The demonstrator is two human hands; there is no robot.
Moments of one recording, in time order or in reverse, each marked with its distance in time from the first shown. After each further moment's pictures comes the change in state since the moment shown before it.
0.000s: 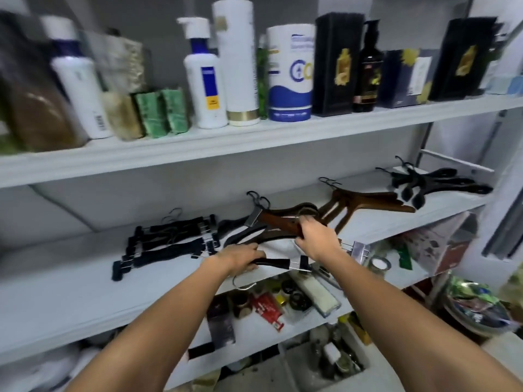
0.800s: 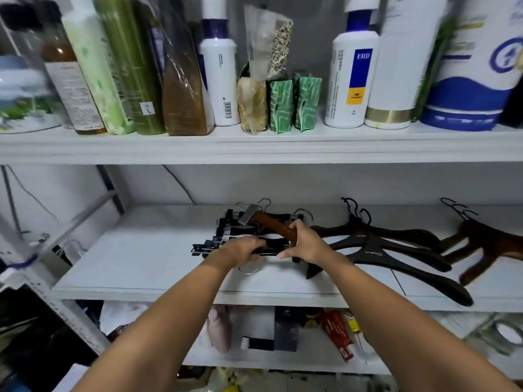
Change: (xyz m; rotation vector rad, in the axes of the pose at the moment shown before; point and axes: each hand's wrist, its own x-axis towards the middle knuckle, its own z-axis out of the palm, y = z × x) left_hand -0.111 -0.162 0.043 -0.352 0.052 -0.501; right_hand 0.104 -0.199 0.084 0.502 -0.471 -0.265
